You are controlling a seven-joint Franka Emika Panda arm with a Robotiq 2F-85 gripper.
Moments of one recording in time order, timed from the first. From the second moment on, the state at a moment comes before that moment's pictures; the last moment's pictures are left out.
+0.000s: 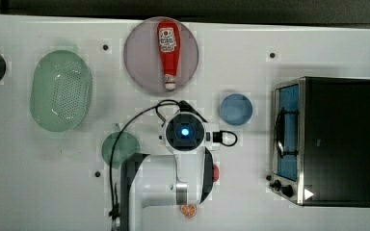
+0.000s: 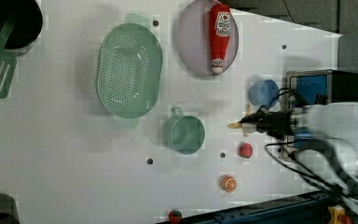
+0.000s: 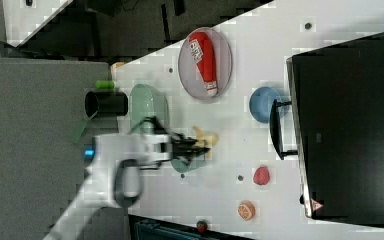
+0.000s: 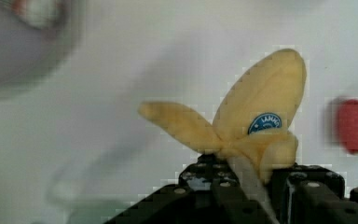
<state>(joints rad) -0.06 0.03 0.11 -2.43 0.01 0.81 0.00</state>
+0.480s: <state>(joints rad) -0.05 -0.25 0.04 -2.01 0.03 0.31 0.00</state>
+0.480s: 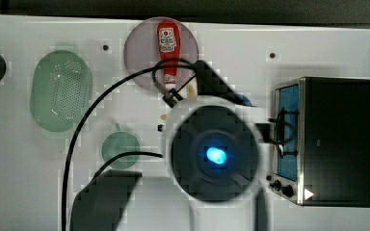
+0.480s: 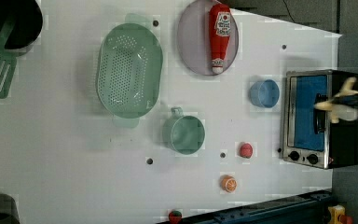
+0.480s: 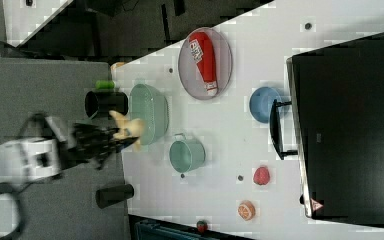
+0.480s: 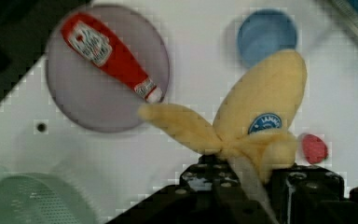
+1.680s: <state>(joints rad) -0.19 0.30 -0.54 -1.86 -0.03 0.41 -0.56</state>
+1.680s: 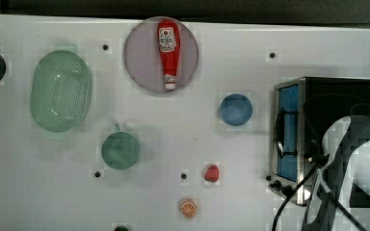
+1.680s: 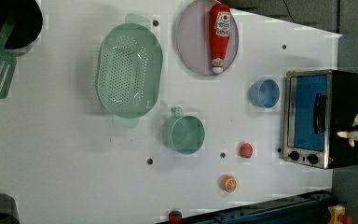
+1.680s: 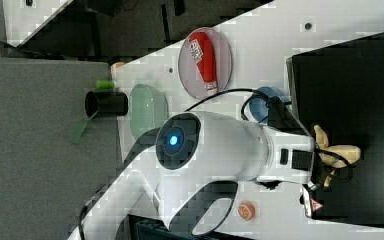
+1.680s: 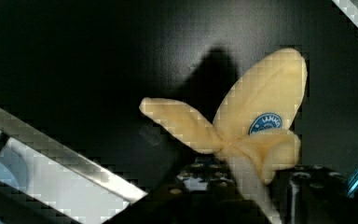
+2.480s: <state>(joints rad) -0.14 0.25 -0.48 -1.78 -0.01 0.36 -0.67</state>
